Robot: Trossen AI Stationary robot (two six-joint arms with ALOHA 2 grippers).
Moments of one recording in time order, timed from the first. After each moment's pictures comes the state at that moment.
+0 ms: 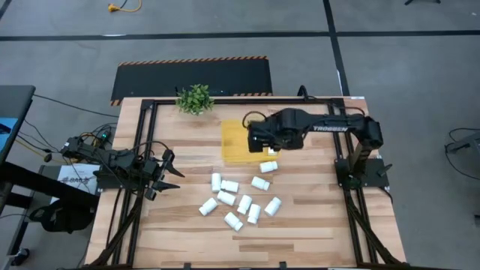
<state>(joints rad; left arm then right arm) -0.33 0.01 0.01 0.03 -0.01 -0.05 -0.04 1.81 1.78 -1.42 0.11 1.38</state>
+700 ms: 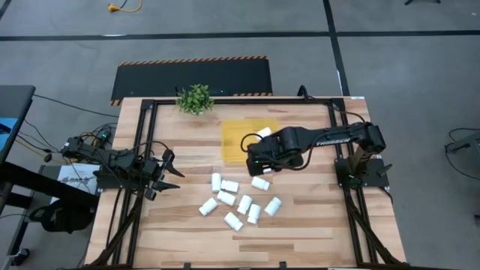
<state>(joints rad) -0.33 0.01 0.01 0.03 -0.01 -0.05 0.12 1.81 1.76 -1.37 0.01 1.40</state>
